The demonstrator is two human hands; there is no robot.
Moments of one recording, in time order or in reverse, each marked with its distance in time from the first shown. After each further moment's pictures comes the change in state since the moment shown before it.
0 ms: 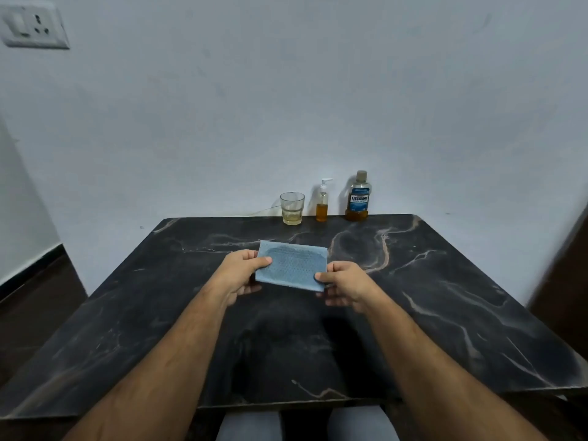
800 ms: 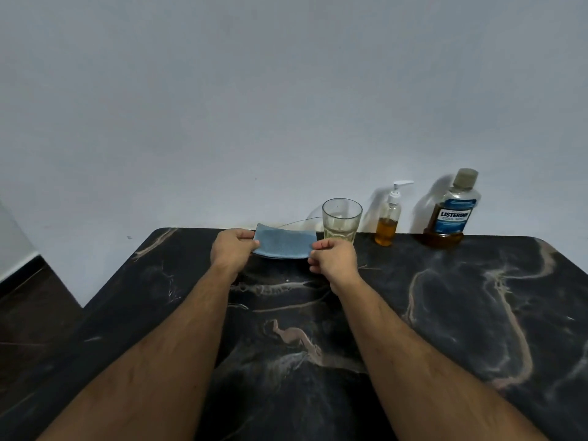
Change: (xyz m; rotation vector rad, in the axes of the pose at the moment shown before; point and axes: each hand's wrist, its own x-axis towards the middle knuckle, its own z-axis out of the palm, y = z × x) left_hand 0.297 0.005 -0.079 0.319 0.447 0.060; right_hand 0.297 -0.058 0.093 0.096 0.247 -0.054
